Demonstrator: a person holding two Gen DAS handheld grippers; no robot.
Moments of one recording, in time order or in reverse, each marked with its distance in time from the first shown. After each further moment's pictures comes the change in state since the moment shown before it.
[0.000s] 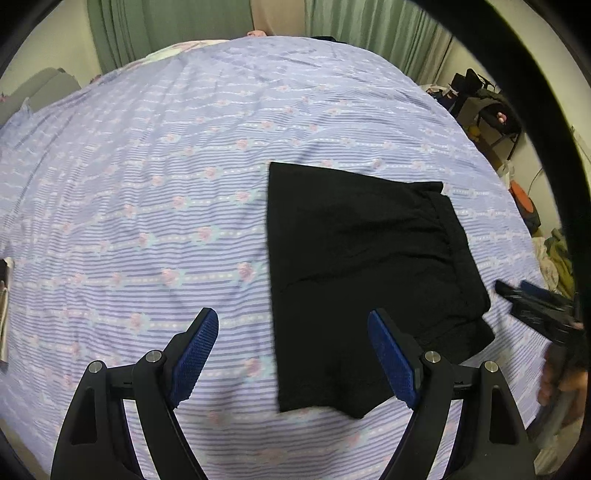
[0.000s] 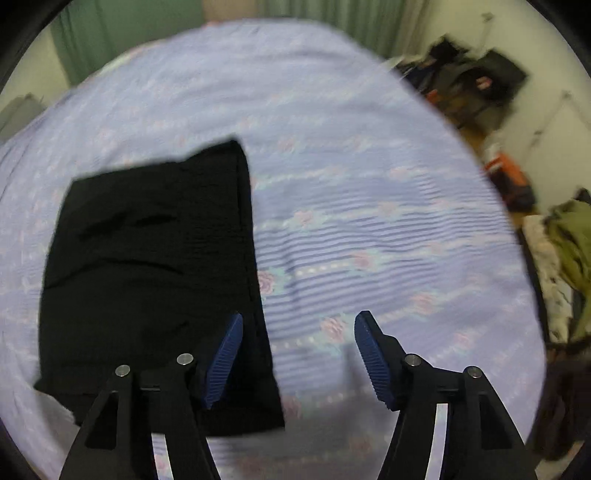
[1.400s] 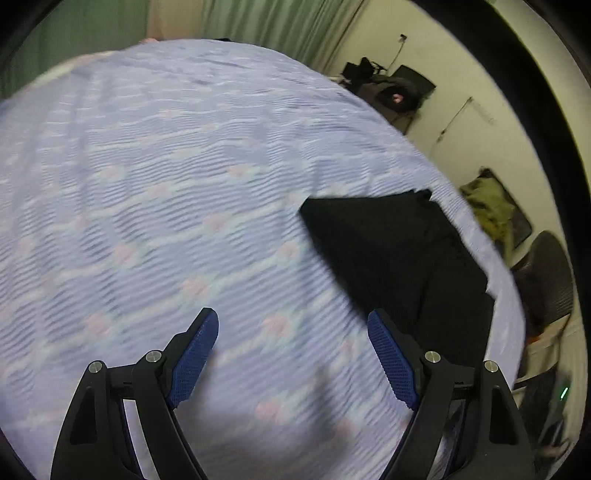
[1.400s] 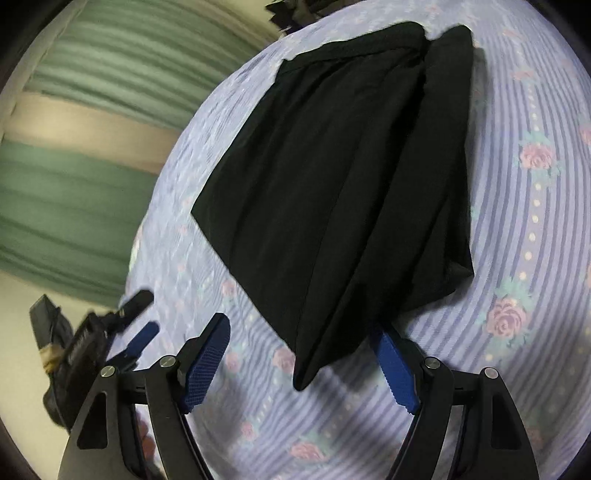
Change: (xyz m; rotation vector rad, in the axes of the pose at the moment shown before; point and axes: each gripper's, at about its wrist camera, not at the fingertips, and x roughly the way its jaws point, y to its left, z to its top) left arm 0.107 0.144 0.092 0.263 0.003 -0.486; right arm 0.013 0.223 -0.144 0.947 -0.186 0.420
